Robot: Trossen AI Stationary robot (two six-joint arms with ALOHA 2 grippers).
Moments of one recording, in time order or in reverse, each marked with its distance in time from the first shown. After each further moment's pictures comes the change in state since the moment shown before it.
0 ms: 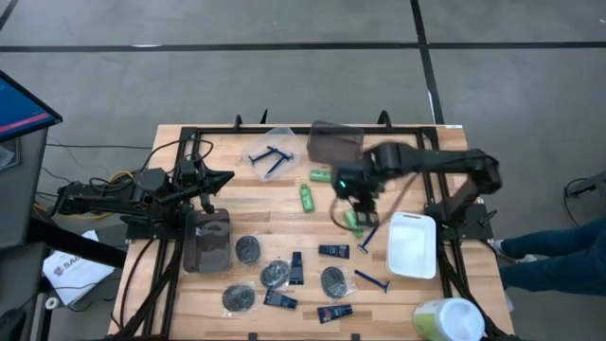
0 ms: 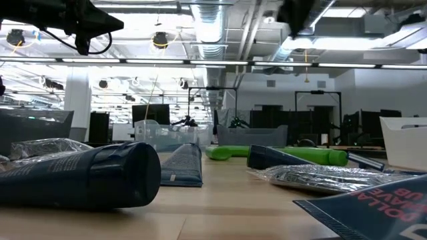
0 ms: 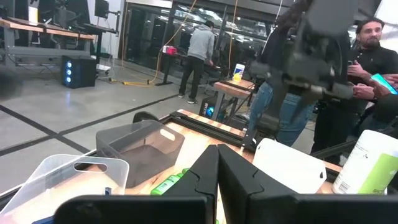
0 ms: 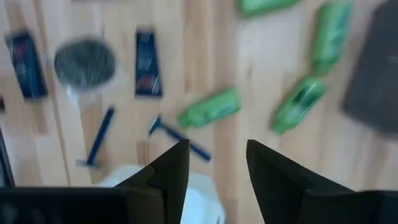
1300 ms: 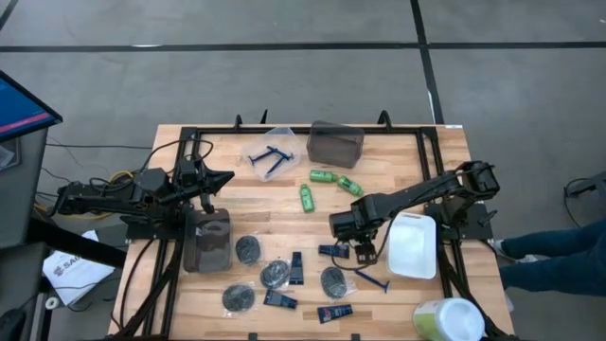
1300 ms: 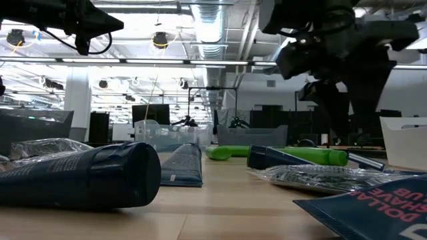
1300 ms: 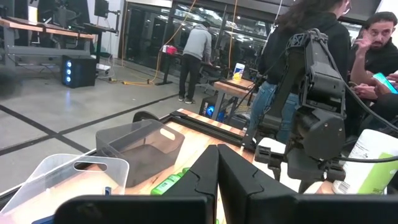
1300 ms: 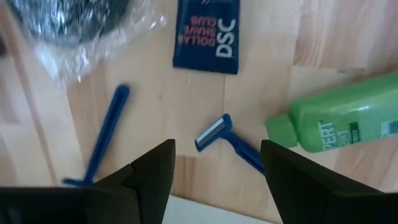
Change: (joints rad) left arm 0.000 0.000 0.000 -0.002 0.000 -0.001; right arm 0.157 0.056 -0.606 0.546 -0.165 0.138
